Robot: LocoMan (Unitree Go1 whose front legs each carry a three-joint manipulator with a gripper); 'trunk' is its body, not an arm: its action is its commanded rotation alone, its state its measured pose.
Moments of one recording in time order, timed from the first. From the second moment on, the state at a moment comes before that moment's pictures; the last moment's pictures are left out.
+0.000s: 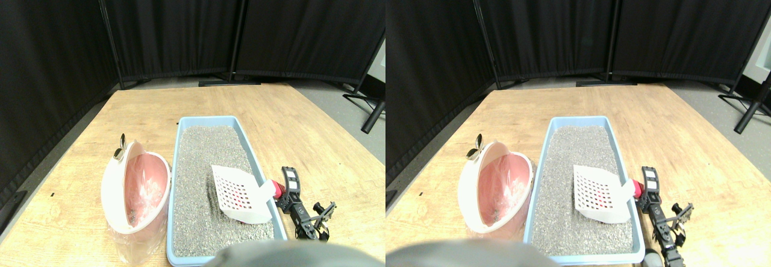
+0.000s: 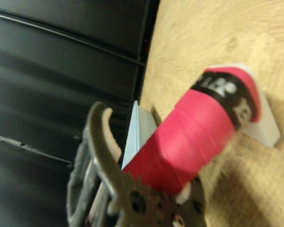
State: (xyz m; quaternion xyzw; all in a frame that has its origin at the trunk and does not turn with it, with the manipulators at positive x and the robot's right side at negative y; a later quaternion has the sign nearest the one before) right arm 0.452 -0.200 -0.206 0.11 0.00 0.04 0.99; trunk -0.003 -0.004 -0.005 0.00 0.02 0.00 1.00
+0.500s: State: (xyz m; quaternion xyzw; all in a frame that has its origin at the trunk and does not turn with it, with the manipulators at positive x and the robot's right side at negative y) right arm 0.445 -0.203 -0.200 0.10 0.01 0.04 0.99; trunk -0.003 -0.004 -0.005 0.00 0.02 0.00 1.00
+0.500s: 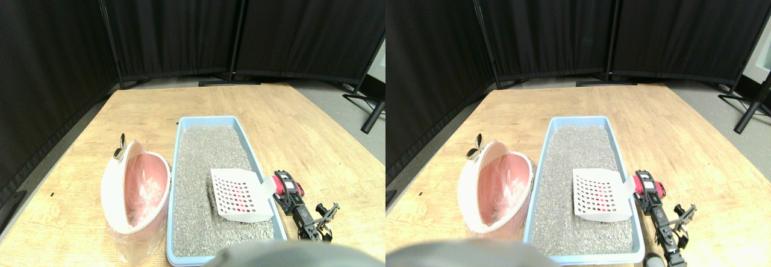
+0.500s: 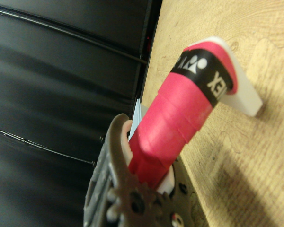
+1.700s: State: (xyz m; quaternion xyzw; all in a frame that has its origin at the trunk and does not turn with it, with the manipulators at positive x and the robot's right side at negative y) right arm 0.459 -0.208 -0.116 -0.14 -0.12 0.16 0.97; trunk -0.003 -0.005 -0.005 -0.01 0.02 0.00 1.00
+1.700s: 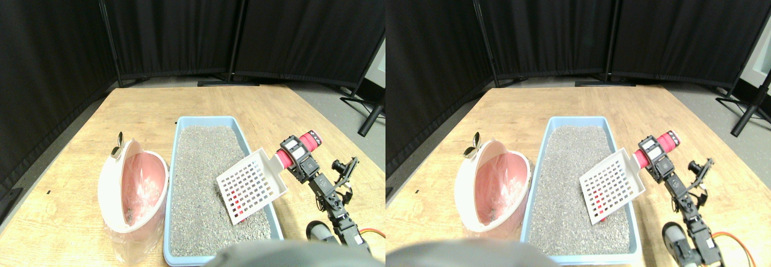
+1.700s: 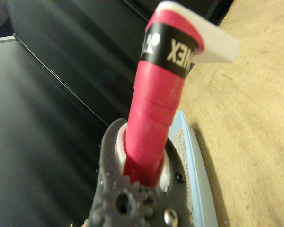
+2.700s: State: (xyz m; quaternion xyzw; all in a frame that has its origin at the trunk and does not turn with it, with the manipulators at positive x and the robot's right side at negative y) right arm 0.481 -0.217 -0.066 -0.32 -0.11 0.19 0.92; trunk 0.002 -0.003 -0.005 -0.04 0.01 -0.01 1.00
